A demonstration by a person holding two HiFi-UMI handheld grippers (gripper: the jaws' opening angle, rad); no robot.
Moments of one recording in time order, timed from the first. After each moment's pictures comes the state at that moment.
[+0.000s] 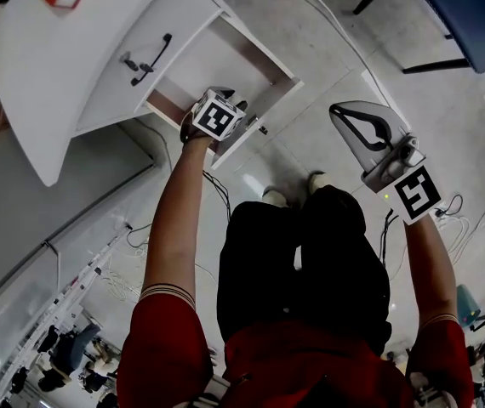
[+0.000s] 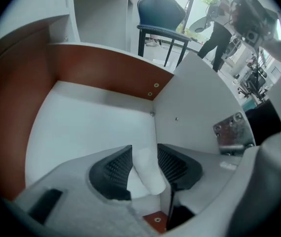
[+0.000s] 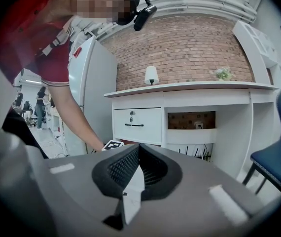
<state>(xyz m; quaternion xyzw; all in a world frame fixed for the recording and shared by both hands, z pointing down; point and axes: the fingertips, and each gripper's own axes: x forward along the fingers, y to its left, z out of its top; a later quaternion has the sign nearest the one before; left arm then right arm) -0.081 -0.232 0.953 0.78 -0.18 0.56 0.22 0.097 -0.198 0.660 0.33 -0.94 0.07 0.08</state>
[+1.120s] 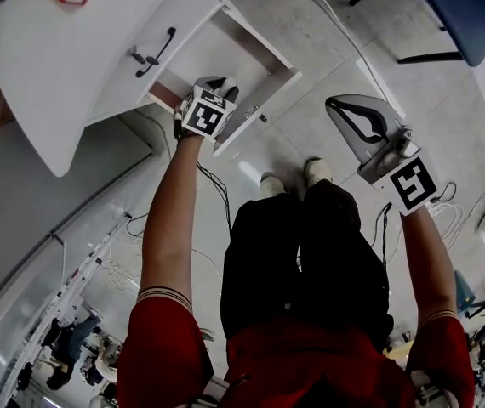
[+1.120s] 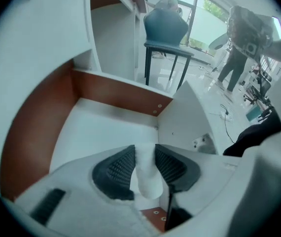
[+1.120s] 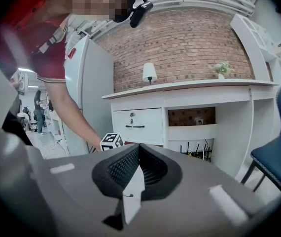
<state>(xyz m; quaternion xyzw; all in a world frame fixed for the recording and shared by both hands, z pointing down) -0.088 -0.247 0.899 0.80 -0.23 0.52 0.20 0.089 -0.199 0.640 0.32 -0.94 0.10 0.09</state>
